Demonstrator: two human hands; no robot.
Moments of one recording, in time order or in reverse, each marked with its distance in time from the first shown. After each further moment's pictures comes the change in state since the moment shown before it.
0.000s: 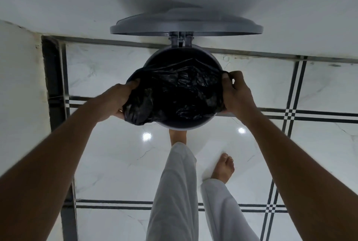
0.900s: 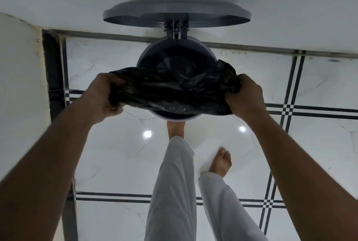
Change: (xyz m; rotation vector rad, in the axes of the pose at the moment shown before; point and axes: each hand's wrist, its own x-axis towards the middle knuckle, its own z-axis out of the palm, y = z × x) left_hand -0.041 -0.014 0.000 -0.472 0.106 -0.028; right_hand -0.025 0.017 -0.029 -0.382 0.059 -0.091
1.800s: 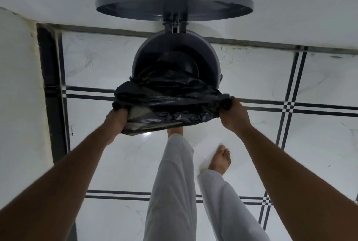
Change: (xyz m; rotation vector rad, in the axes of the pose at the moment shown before) left_hand 0.065 -0.109 0.008 0.285 0.148 -0.051; right_hand 0.010 0.071 0.073 0.042 -0.144 0.159
